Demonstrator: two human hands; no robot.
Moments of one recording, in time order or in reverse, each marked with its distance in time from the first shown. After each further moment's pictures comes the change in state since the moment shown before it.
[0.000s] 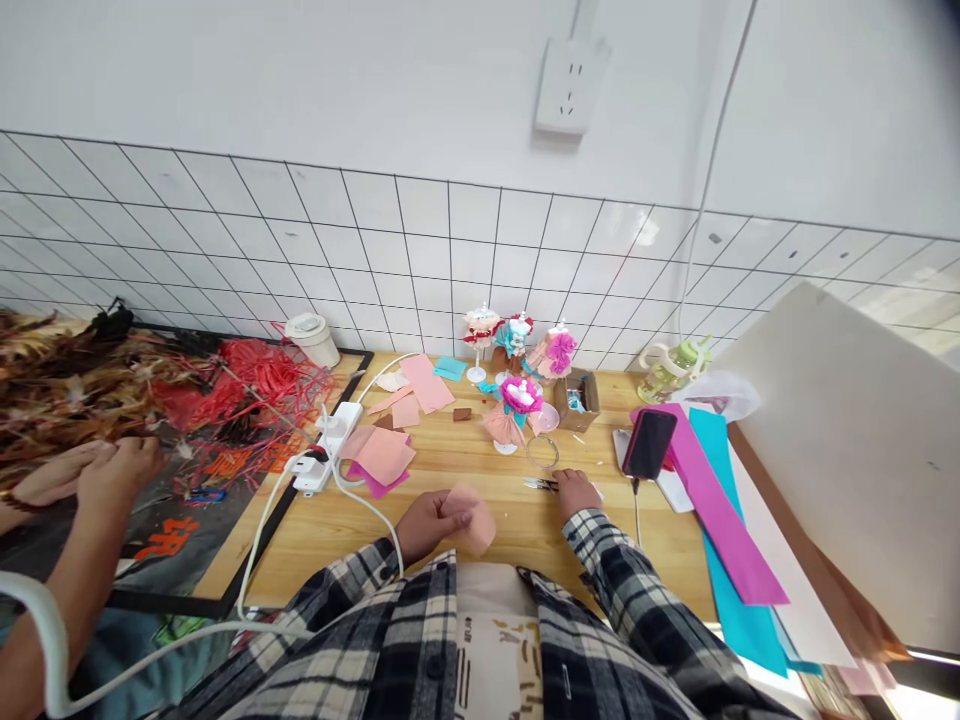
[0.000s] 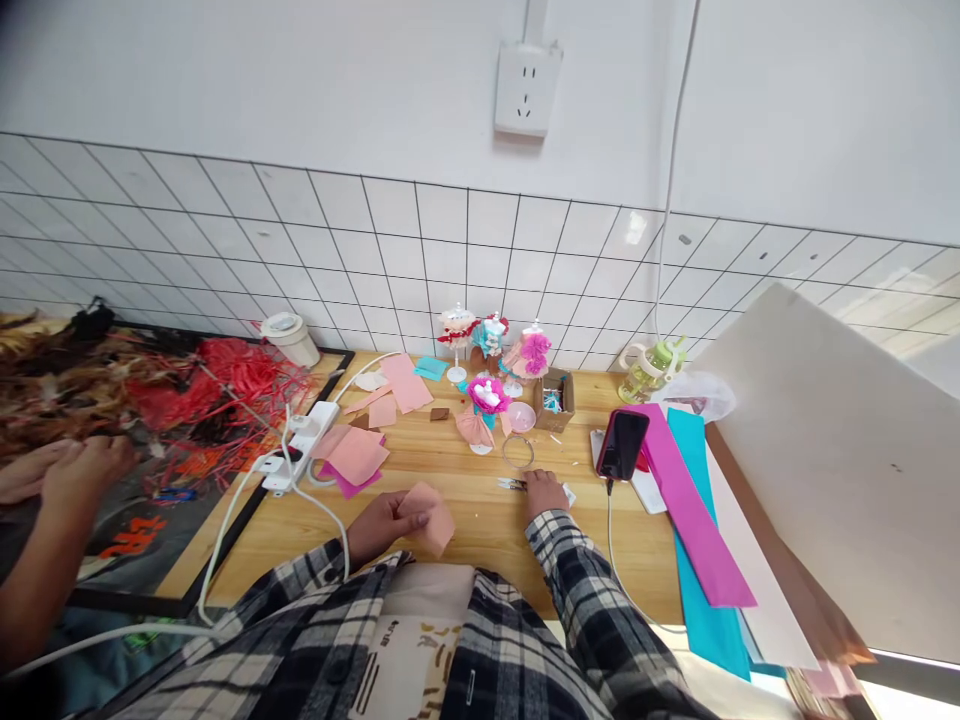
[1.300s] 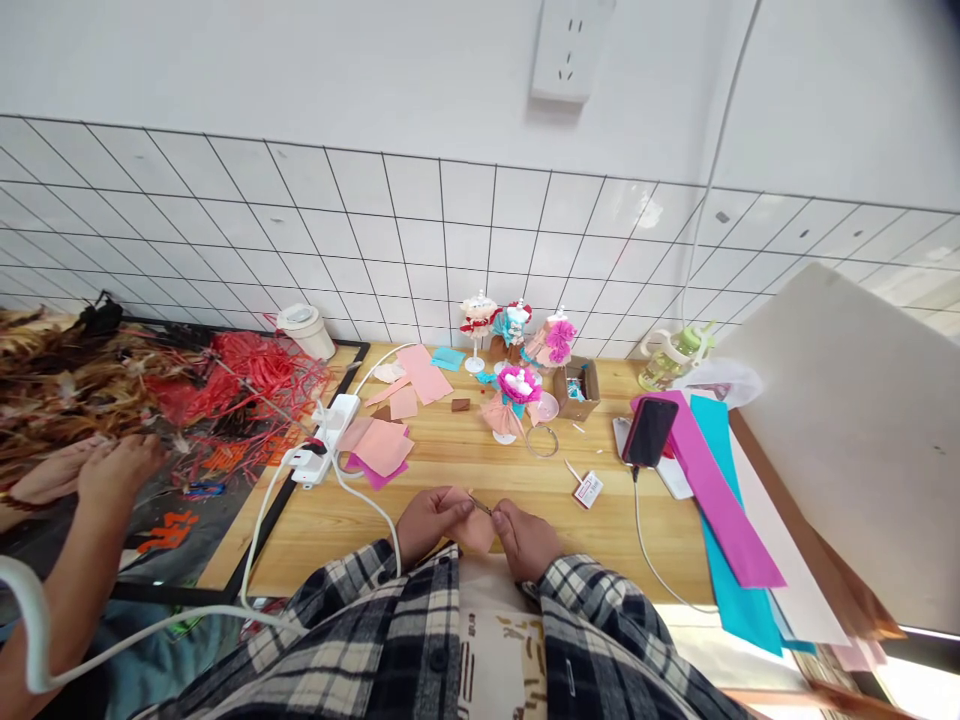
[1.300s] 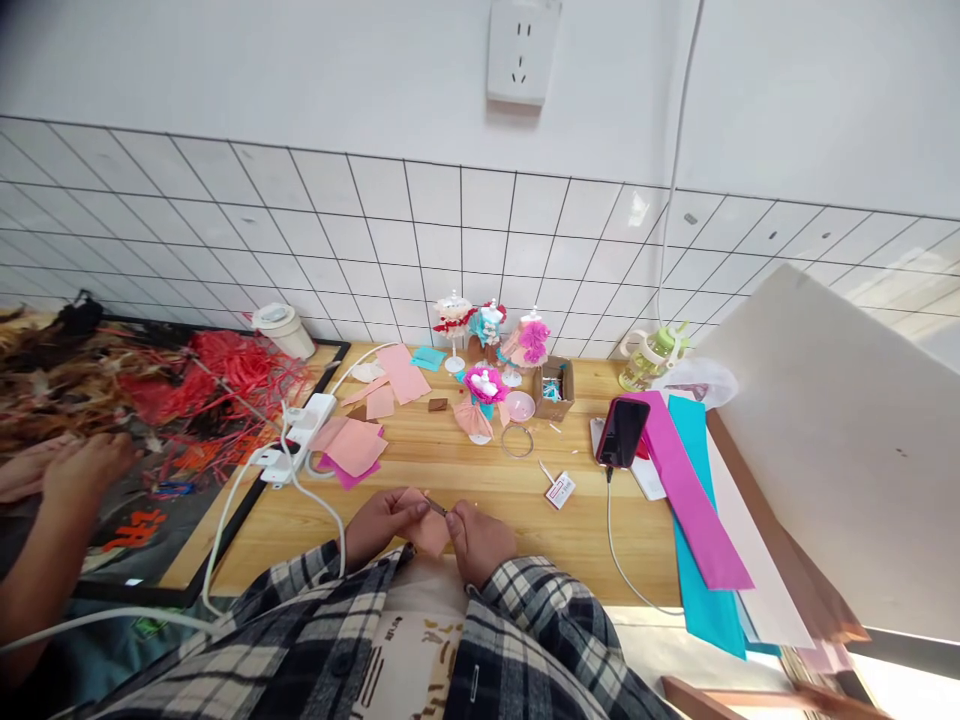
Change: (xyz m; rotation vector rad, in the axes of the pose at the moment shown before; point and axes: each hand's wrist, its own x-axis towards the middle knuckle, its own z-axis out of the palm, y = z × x) left_hand -0.008 0.007 0.016 -0.057 0.104 -0.078; right_hand -0.087 -0.114 -0.026 0.288 -0.124 -0.192
